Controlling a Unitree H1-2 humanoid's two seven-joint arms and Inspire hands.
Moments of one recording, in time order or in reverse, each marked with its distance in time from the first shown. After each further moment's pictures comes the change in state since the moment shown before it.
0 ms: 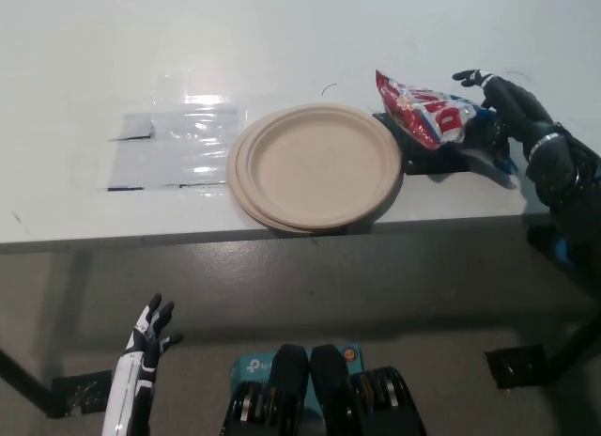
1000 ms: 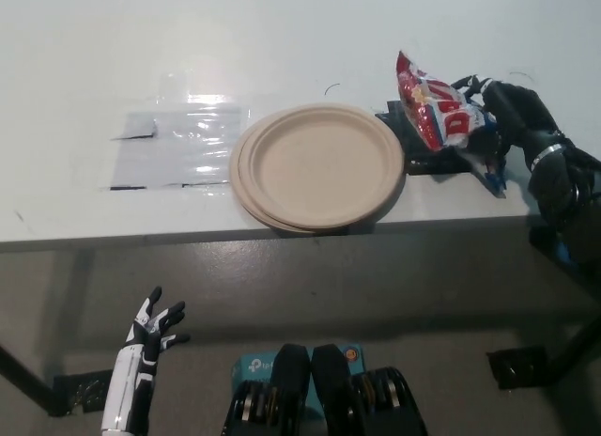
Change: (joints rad) left_arm -0.018 0.006 0.000 0.000 0.008 0.001 0.000; right_arm 0.052 -0.019 0.106 -0.068 -0.103 -0.061 -0.209
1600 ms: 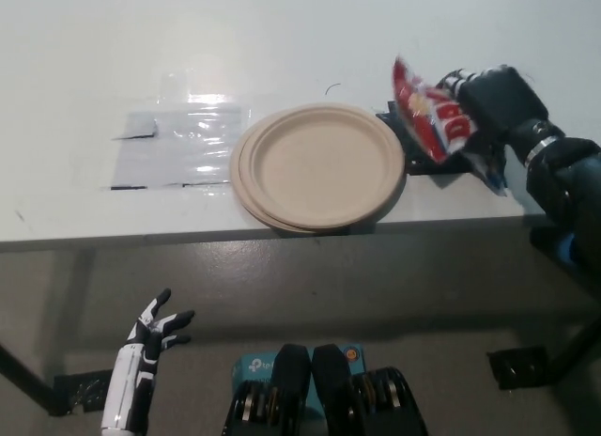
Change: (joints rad) left_arm -0.006 0.005 0.000 0.008 0.005 0.000 0.000; right_arm -0.029 -0.041 0.348 -0.045 -0.275 0.036 -0.212
